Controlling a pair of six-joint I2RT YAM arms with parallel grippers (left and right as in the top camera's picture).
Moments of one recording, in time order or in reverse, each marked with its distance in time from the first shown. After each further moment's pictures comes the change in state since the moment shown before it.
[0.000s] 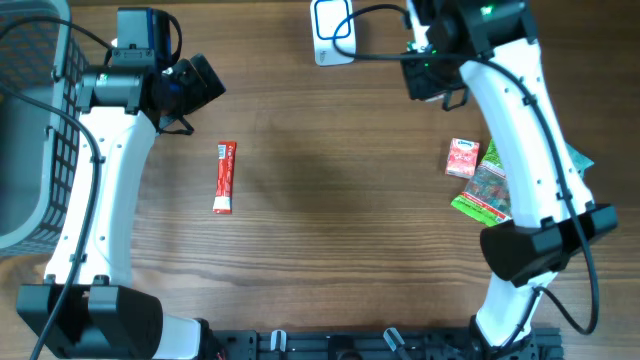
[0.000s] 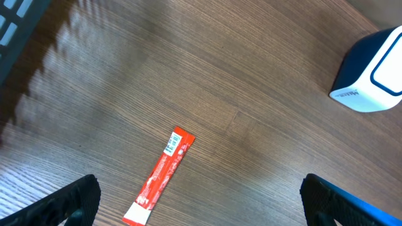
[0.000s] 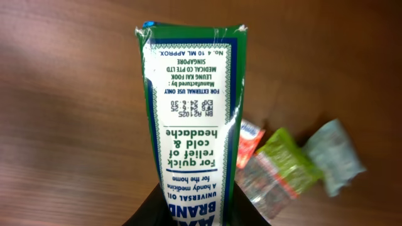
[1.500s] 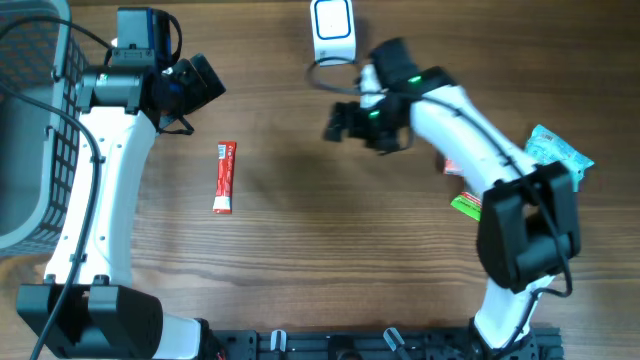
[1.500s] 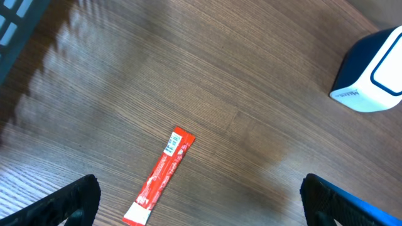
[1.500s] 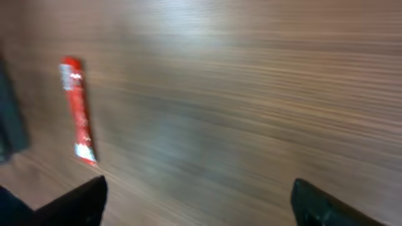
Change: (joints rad) left arm 0.000 0.000 0.000 0.000 0.000 0.000; right arm 0.103 -0.018 -0.749 0.809 -0.581 0.394
